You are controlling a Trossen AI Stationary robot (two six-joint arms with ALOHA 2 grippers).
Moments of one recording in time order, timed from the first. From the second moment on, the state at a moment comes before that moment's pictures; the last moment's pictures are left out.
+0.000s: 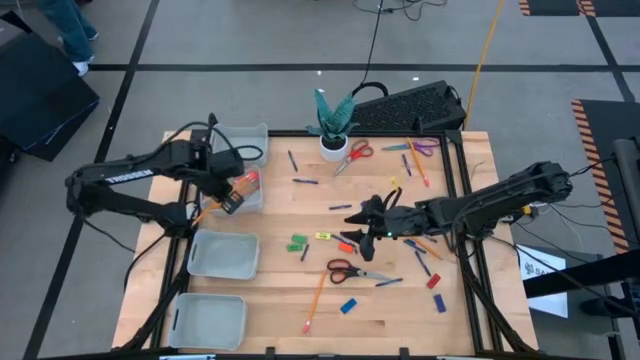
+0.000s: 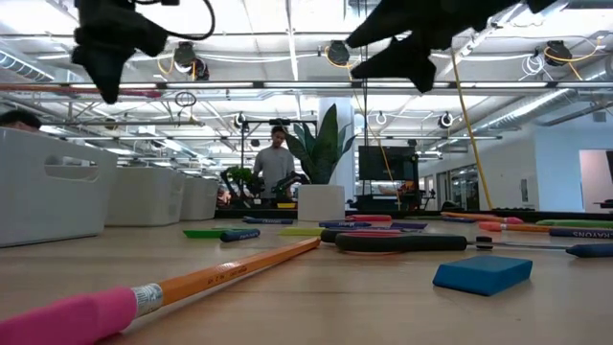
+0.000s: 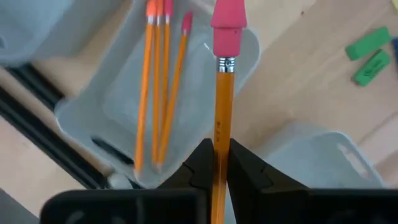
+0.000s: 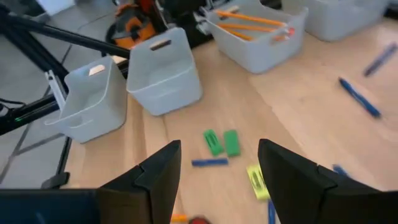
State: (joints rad) left arm 0.26 1.14 1.14 -1.41 -0.08 -0.52; right arm 0.23 1.35 0.78 0.11 0.28 0.51
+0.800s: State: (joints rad) left arm 0.40 1.60 1.12 -1.33 -0.15 -0.07; right arm 0.30 1.70 1.26 -0.36 0.05 0.29
